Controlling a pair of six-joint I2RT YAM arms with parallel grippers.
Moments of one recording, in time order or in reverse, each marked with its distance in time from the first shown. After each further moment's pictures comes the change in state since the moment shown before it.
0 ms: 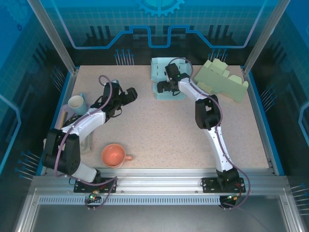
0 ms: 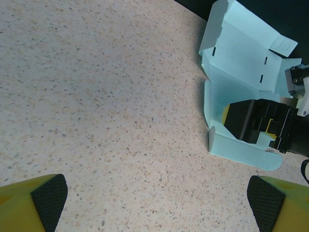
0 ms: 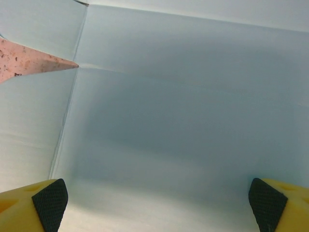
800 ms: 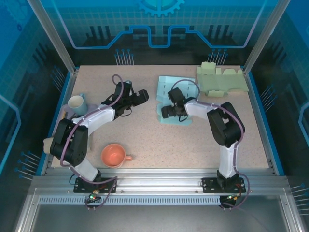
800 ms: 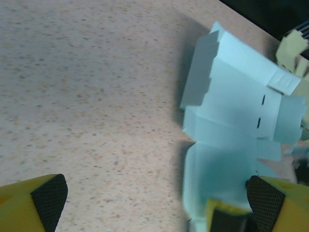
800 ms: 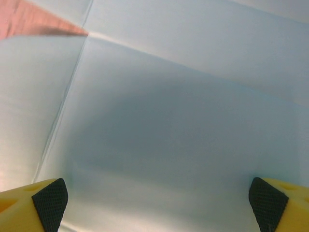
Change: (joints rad) left arm -0.103 0.124 0.077 0.022 0.076 -0.024; right arm 0.138 -0.625 -1.058 0.334 0.083 0.065
